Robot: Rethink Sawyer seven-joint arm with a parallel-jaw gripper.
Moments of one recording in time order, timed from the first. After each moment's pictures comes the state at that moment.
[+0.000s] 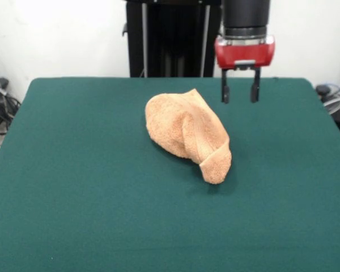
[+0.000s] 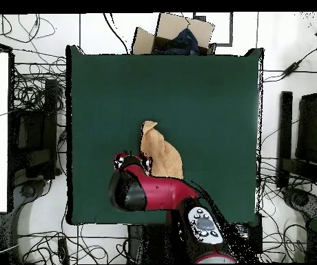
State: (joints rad) arm -0.28 -0.76 0.17 2.12 -0.12 -0.07 1.77
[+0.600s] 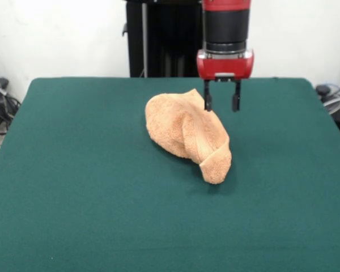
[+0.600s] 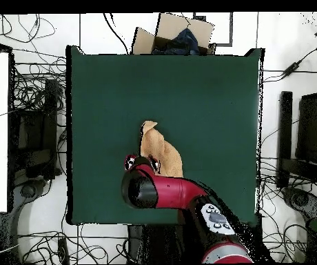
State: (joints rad) arm -0.33 -0.69 0.16 2.10 -0.12 -0.07 1.77
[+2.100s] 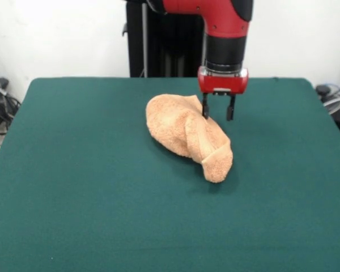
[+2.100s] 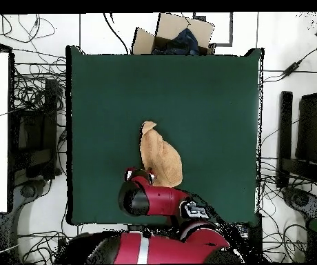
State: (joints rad) arm -0.21 -0.50 0.04 2.09 -0.12 -0.21 1.77
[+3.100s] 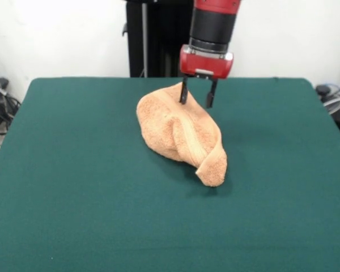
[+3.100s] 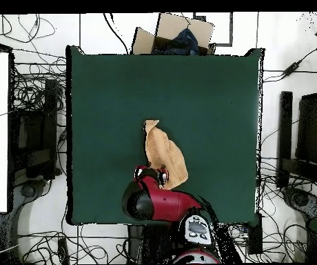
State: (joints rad) arm -0.14 -0.62 -0.11 2.09 -0.11 -0.16 1.77
